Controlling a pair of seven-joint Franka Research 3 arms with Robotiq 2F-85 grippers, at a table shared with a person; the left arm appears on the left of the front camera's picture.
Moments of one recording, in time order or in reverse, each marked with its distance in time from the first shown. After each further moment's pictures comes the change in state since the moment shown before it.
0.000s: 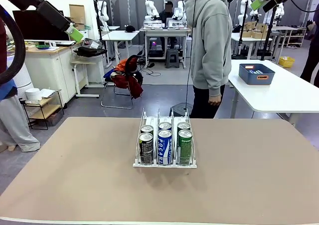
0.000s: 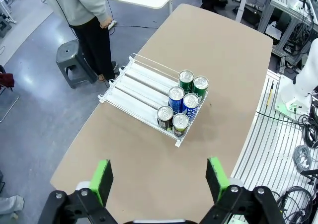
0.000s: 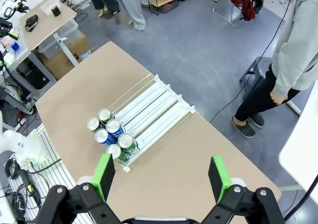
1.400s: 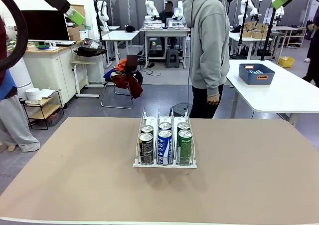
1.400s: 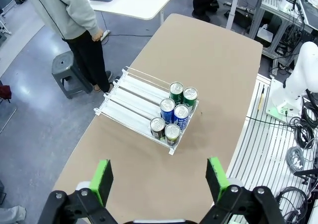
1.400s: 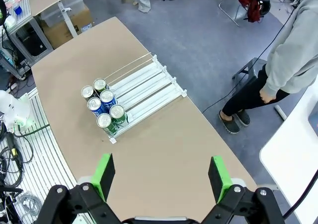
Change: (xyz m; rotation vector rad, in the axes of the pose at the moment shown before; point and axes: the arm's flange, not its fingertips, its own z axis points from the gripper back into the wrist) left arm 0.031 -0.011 0.024 -0.032 -0.031 -0.032; right arm -0.015 -0.001 0.043 -0.015 0.071 0.171
